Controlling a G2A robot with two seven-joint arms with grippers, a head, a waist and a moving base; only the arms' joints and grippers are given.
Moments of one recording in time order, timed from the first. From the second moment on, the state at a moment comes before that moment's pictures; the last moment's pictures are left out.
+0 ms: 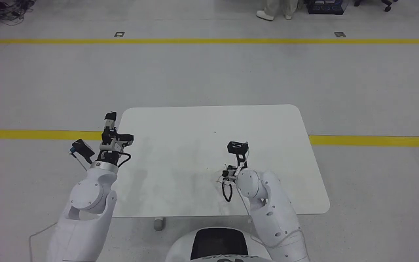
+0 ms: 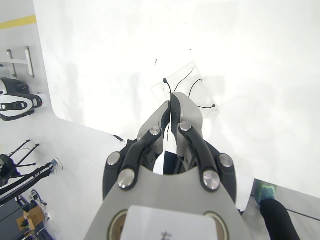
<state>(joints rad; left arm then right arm) 1.73 -1.15 -1.60 -1.80 -0.42 0.00 0.00 -1.55 -1.70 1.30 -1.60 -1.33 0.24 1.03</state>
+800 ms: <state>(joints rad) 1.73 -1.15 -1.60 -1.80 -0.42 0.00 0.00 -1.55 -1.63 1.52 -1.53 -0.65 -0.34 1.06</state>
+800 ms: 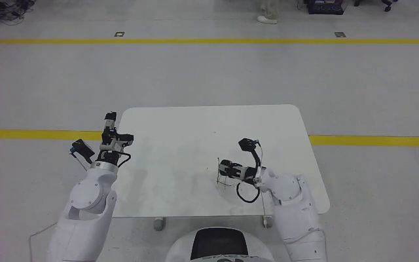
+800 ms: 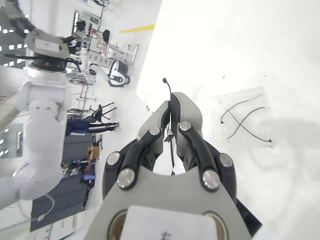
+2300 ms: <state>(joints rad) 1.73 -1.15 -1.60 -1.80 -0.42 0.00 0.00 -1.49 -1.54 1.46 -1.44 -0.28 -0.31 1.08</state>
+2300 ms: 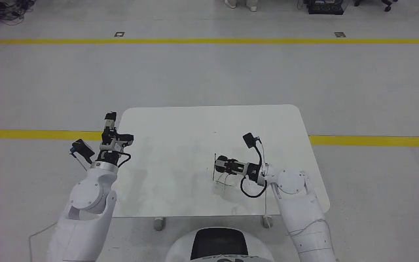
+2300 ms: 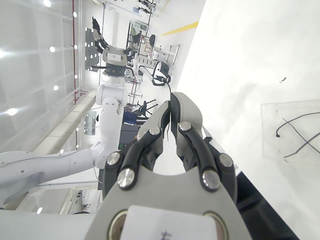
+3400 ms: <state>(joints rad) 1.81 -1.13 -1.37 -2.00 0.70 -0.17 -0.01 -1.45 -1.50 1.44 -1.36 -0.08 -0.15 0.93</state>
